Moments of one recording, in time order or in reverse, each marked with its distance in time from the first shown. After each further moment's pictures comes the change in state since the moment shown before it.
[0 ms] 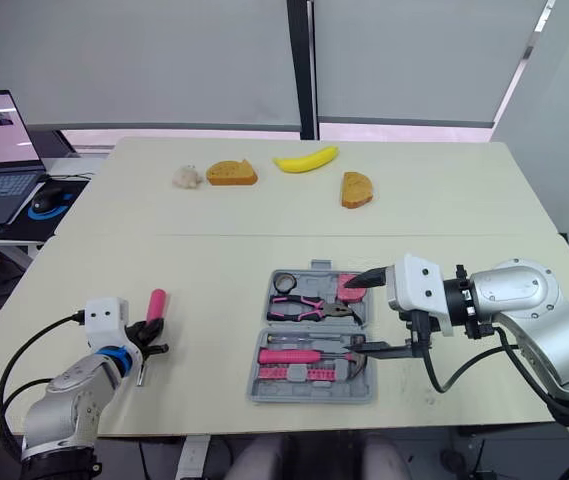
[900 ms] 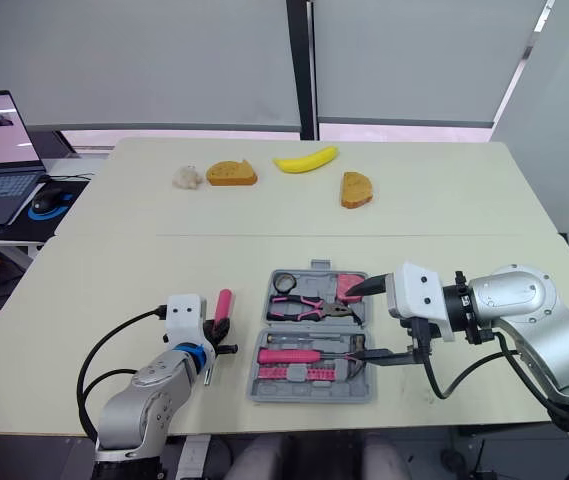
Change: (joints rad) left arm -0.002 -0.196 -0.223 -0.216 0.092 0.170 0.212; right arm 0.038 -0.008 0.007 -0.001 -0.017 -0.002 0.028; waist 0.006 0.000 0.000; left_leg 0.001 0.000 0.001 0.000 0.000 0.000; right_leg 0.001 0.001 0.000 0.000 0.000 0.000
